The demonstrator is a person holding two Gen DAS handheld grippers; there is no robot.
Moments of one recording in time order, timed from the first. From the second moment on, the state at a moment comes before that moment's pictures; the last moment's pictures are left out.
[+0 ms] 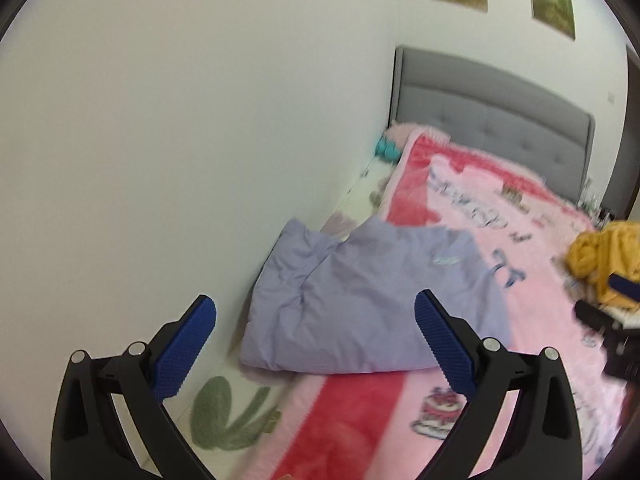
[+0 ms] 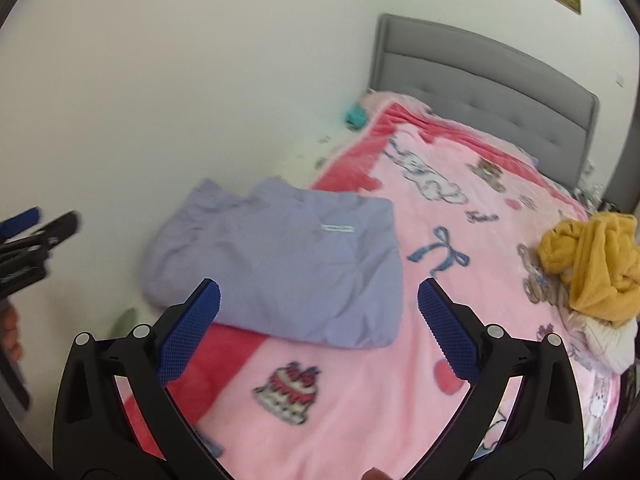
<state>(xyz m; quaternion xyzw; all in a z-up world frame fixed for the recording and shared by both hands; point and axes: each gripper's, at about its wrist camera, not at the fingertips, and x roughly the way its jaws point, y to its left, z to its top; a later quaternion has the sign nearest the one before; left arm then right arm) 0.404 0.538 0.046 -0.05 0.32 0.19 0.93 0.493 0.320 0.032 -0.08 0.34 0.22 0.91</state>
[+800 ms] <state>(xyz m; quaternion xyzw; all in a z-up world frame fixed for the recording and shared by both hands) 0.415 0.458 0.083 -0.03 0.30 0.14 0.94 0.454 0.296 0.073 -0.09 0.28 0.21 0.93</state>
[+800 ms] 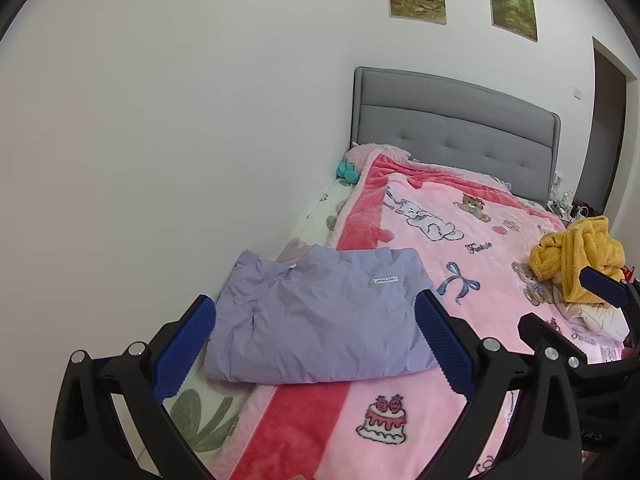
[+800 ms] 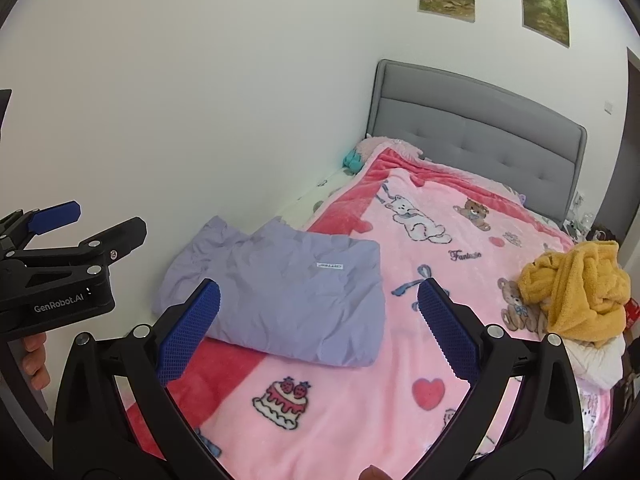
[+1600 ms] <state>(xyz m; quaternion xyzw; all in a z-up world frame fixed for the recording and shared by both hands) 0.433 0.484 0.051 -0.06 0.33 0.15 0.93 0.472 0.311 0.055 -0.06 0.30 0.23 0.93</state>
